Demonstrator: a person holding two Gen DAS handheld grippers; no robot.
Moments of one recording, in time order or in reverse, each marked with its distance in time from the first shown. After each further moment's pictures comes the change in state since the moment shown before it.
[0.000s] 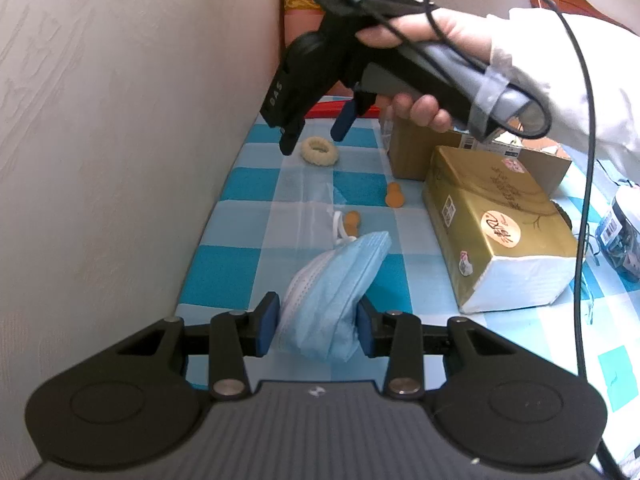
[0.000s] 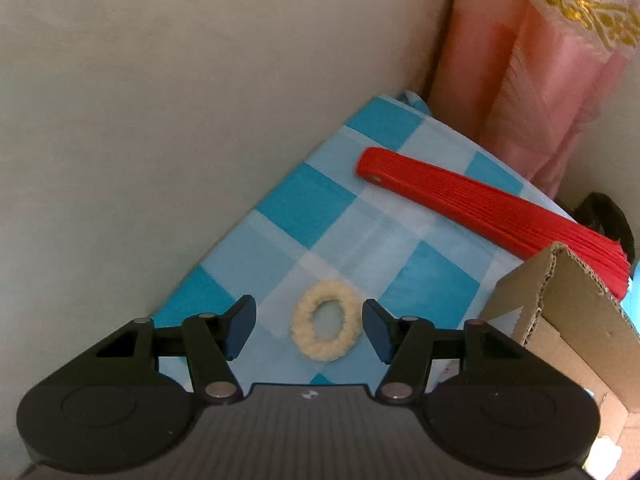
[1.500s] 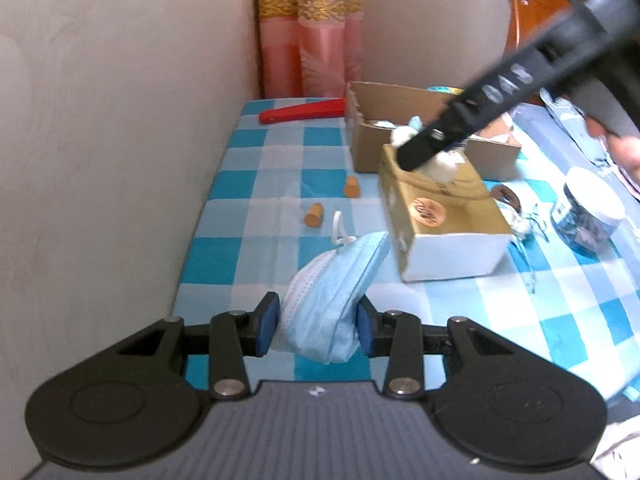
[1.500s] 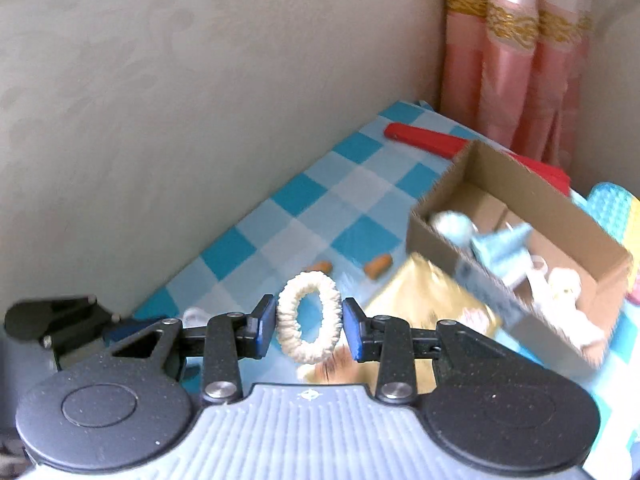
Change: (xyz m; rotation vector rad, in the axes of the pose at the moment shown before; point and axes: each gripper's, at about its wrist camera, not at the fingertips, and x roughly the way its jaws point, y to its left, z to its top) left arm -0.061 -0.023 0.002 0.051 0.043 -0.028; right arm -0.169 -0.005 -0.156 -0.041 -0.138 0.172
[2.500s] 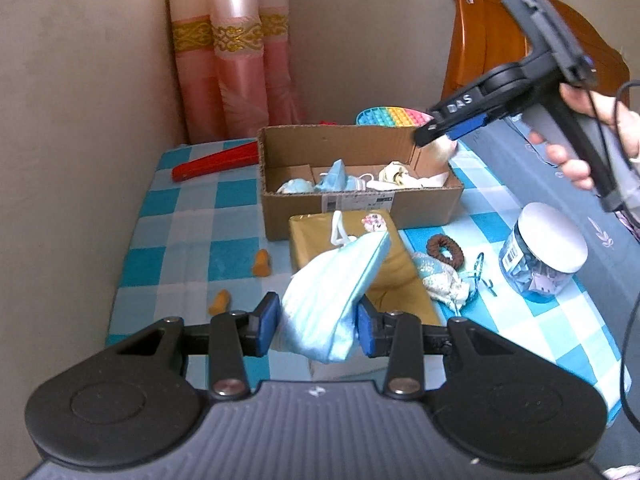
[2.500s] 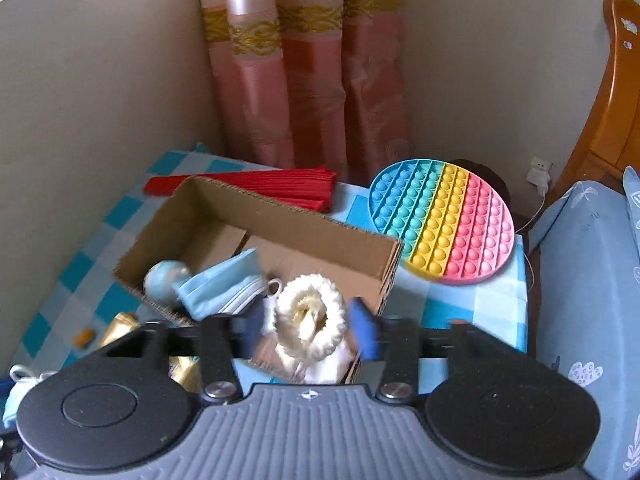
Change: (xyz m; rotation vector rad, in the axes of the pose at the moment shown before) left arm 0.031 -0.056 0.071 0.101 -0.034 -0.129; right arm -0.026 -0.182 -0.005 0.260 -0.118 -0.338
